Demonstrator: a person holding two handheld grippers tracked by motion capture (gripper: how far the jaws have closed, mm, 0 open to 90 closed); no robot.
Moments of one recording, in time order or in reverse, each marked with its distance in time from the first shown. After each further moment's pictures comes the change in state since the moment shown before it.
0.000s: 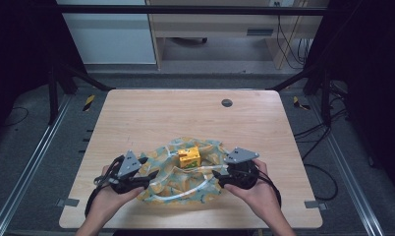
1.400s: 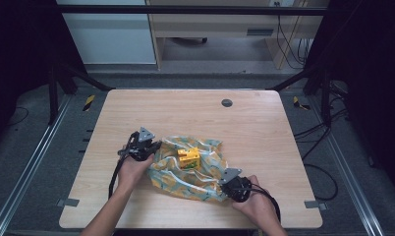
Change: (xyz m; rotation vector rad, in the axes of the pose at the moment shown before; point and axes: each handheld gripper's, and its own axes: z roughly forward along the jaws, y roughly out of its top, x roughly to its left) left arm 0.057 0.005 0.094 0.085 0.094 -0.176; right arm 0.013 -0.055 0.041 0.269 0.094 -0.186
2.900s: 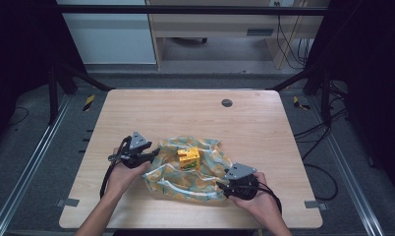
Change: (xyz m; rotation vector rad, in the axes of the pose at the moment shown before) left arm -0.002 -0.009 -0.035 -0.068 -0.013 0.047; right arm -0.010 -0.003 -0.018 -0.252 -0.046 0.067
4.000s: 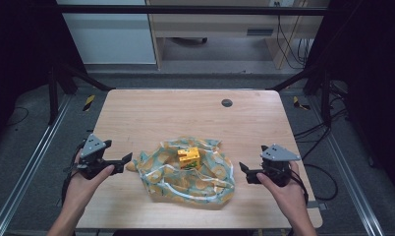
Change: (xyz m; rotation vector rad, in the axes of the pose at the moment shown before) left arm 0.034 -0.023 -0.101 -0.116 0.071 -0.132; right arm -0.058 0.004 -0.068 -0.171 -0.217 0.220
